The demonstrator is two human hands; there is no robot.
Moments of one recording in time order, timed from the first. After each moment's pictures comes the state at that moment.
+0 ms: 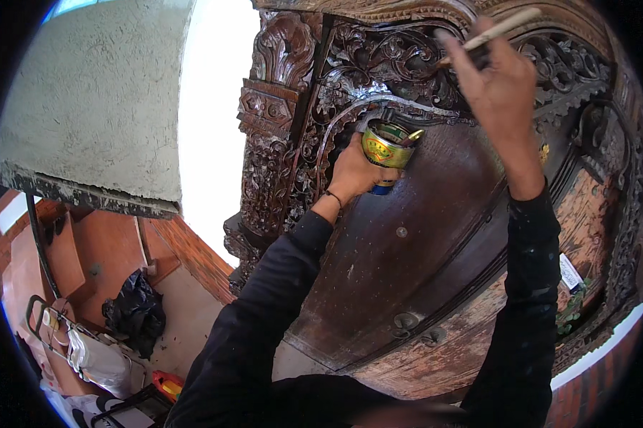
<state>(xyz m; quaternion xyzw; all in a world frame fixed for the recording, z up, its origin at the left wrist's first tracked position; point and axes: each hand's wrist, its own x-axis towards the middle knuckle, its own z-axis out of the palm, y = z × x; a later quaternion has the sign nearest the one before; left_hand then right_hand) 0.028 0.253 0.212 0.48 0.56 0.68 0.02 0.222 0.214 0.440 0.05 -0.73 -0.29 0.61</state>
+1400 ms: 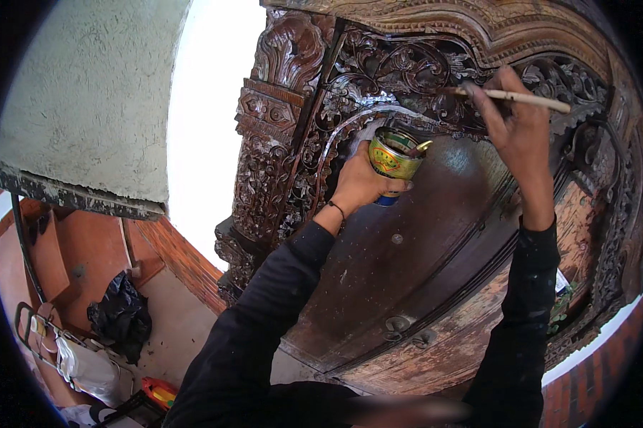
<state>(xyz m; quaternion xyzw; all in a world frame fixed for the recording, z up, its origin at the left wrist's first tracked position) 0.031 0.243 0.215 0.50 0.53 0.69 0.05 0.244 0.211 0.438 0.05 -0.80 -0.32 0.50</state>
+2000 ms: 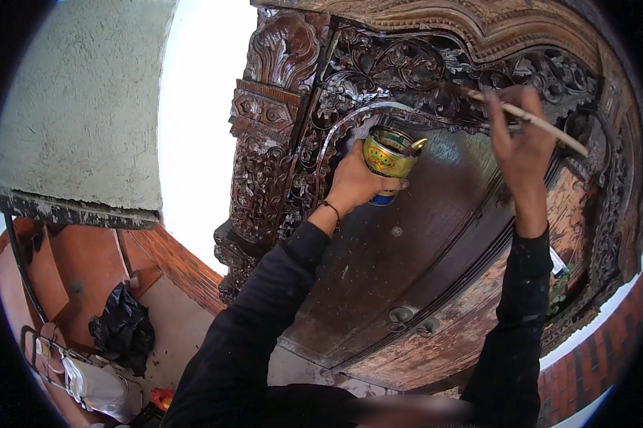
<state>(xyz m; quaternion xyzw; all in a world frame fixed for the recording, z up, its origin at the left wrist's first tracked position) 0.024 0.231 0.209 0.52 0.48 0.70 0.09 0.251 0.197 0.411 0.00 -0.75 -0.32 0.58</state>
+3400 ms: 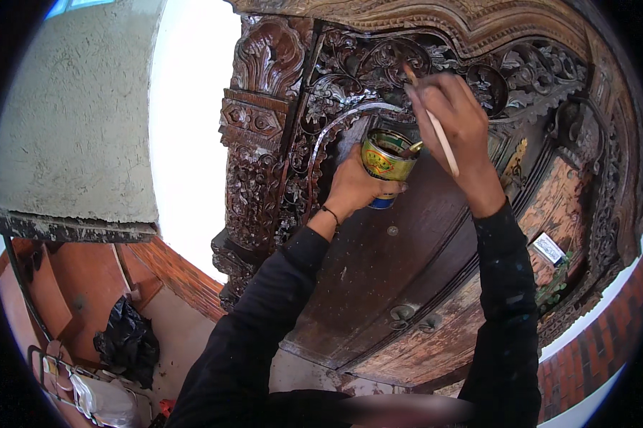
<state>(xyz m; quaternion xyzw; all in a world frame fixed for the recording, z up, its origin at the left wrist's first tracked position) 0.037 0.235 0.216 0.53 0.49 0.68 0.09 0.196 0.211 0.392 0.11 -0.73 -0.43 0.52</state>
